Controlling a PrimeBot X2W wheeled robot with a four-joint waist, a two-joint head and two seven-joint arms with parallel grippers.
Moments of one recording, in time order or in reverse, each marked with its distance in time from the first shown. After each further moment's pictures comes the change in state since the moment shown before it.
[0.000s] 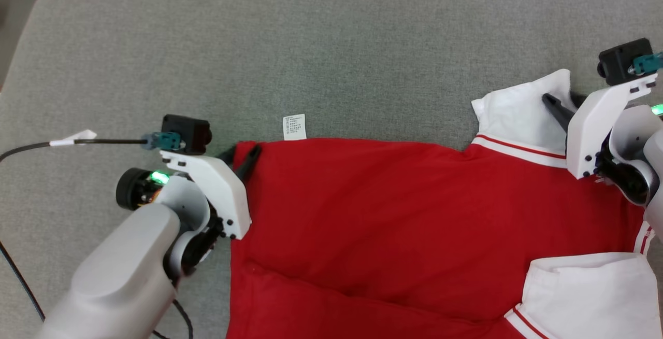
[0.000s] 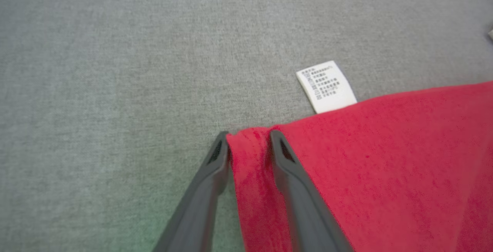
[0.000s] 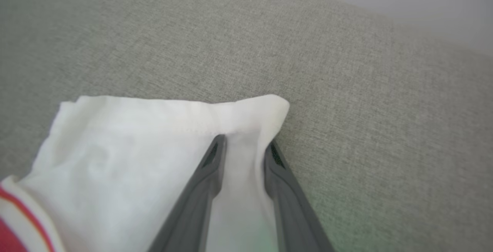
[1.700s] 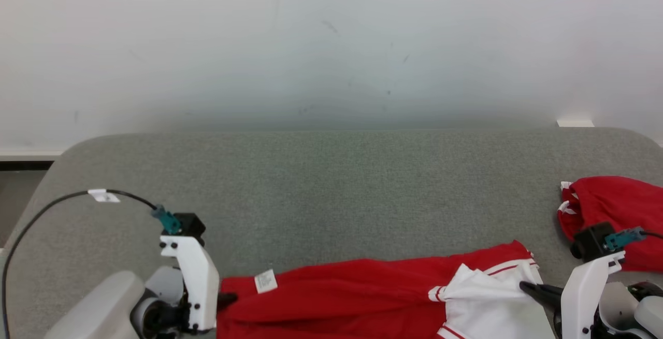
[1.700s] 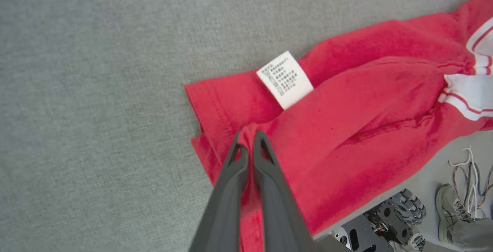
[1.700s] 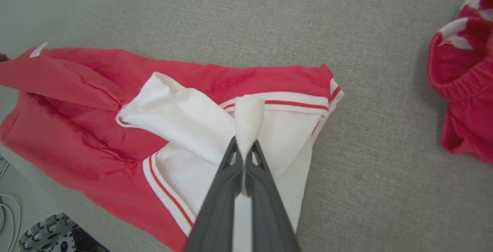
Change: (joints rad) left arm 0.137 0.069 -0.078 0.166 -0.278 -0.176 0.437; right arm 0.436 -0.213 0.230 -0.376 0.402 0.002 -0.019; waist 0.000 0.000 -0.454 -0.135
